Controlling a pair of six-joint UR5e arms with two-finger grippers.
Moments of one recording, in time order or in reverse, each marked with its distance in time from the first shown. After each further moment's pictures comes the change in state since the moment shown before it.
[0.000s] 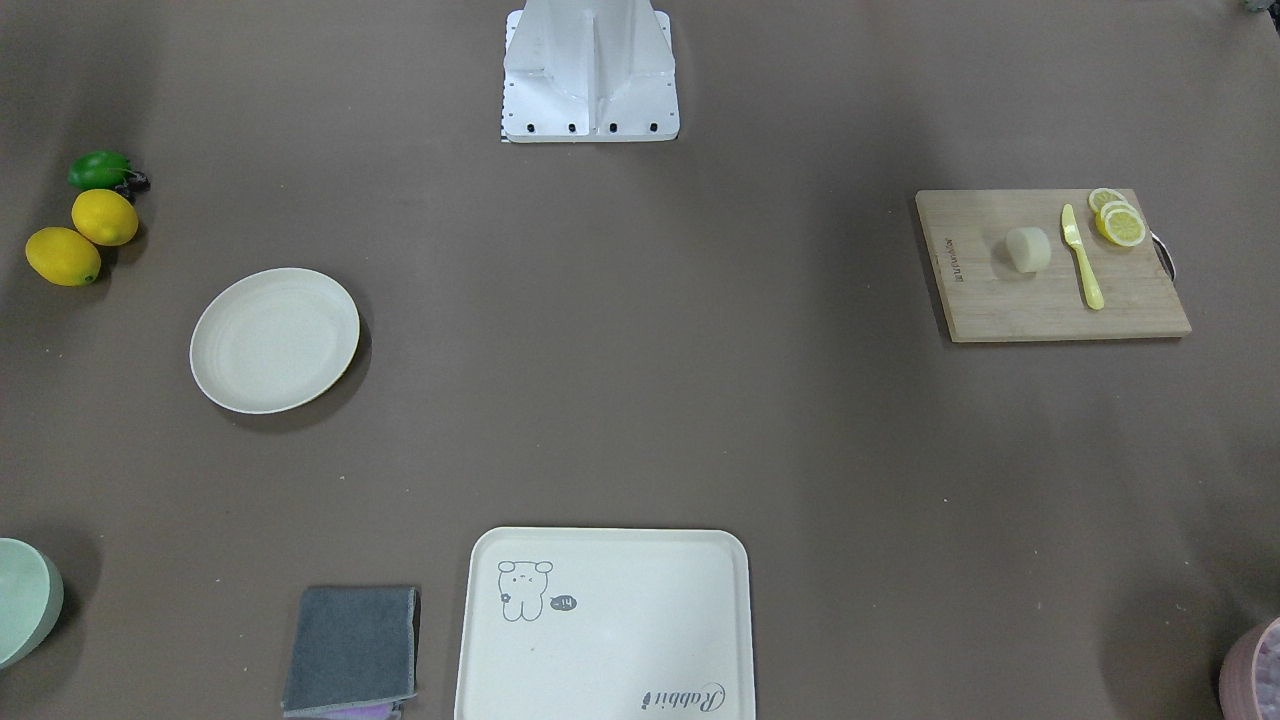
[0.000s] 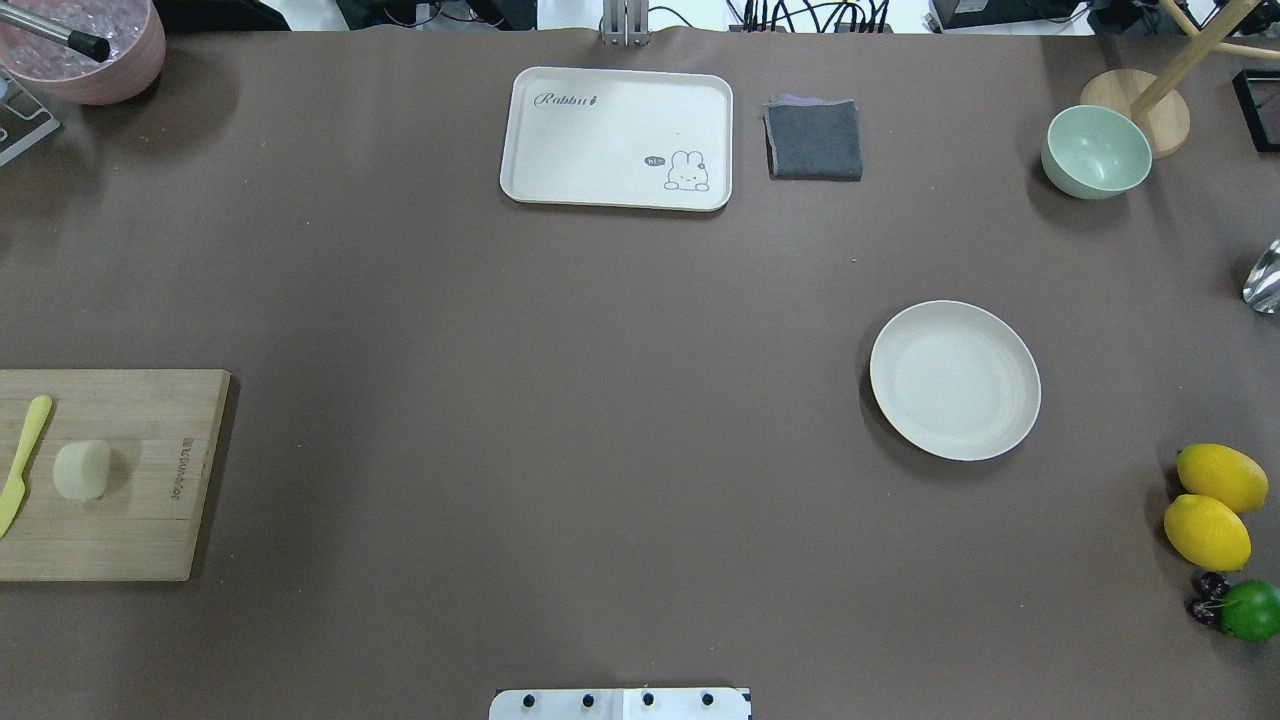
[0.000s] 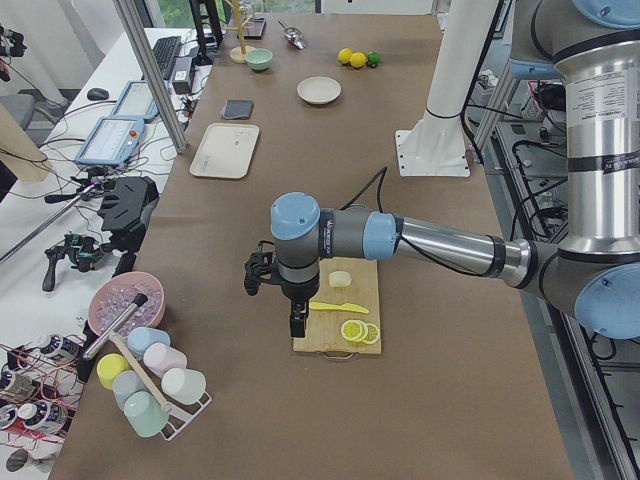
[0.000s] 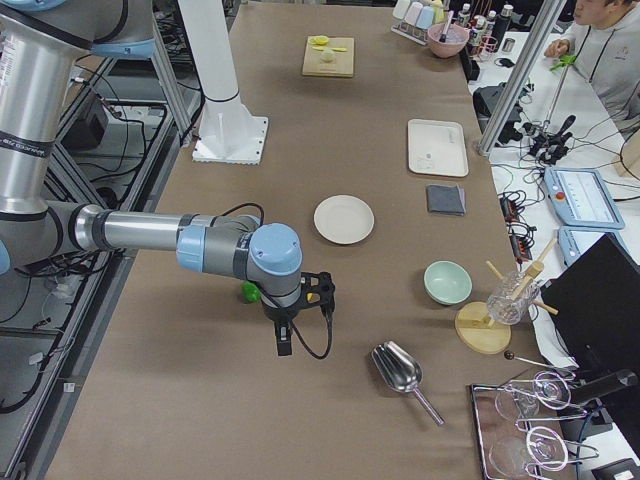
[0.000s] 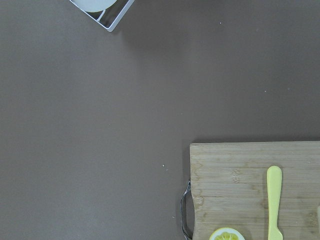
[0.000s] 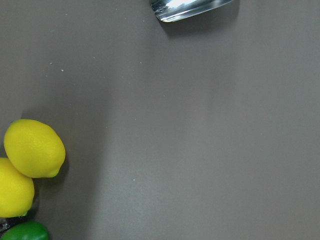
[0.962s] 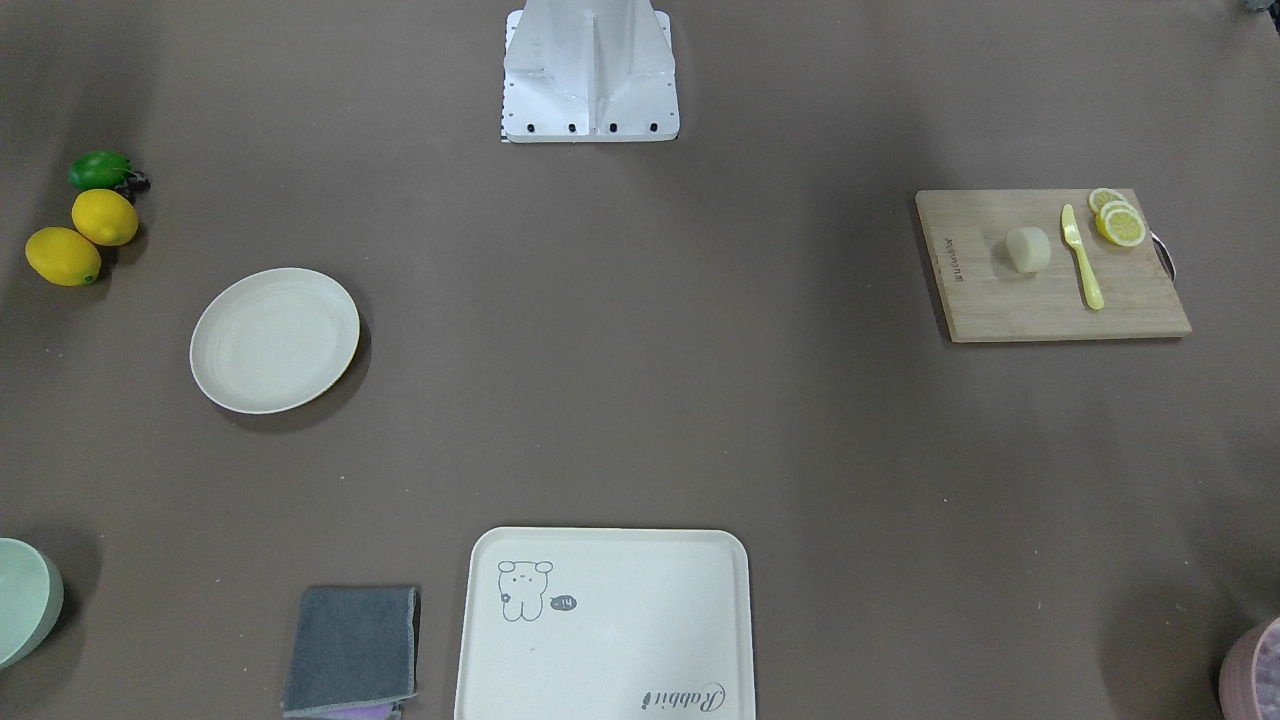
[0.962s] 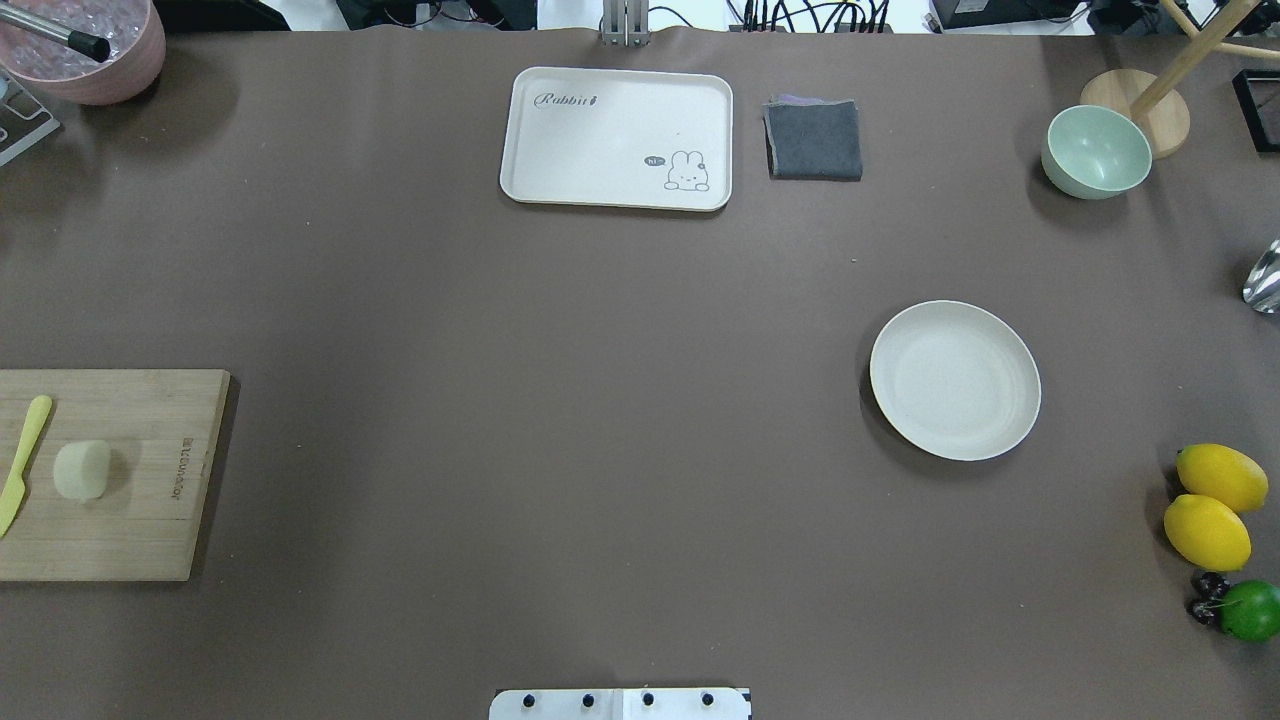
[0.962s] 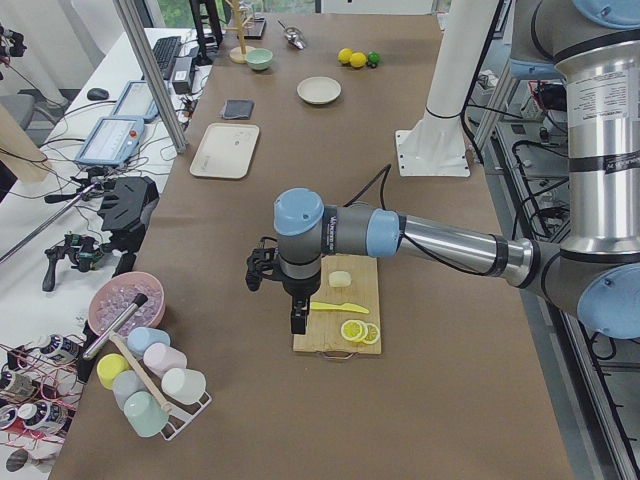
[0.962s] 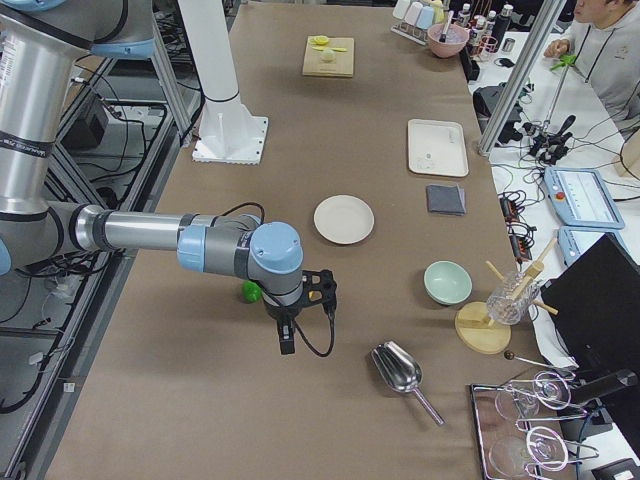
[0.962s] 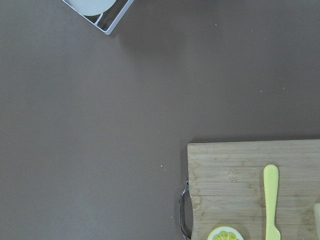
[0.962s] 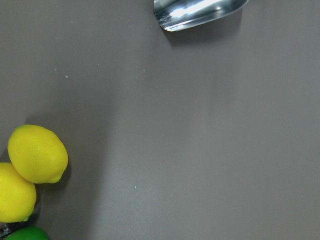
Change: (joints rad) left arm 0.000 0.004 -0.022 -0.007 0.002 0.002; right arm 0.000 0.004 -0.006 0.060 0.016 0.000
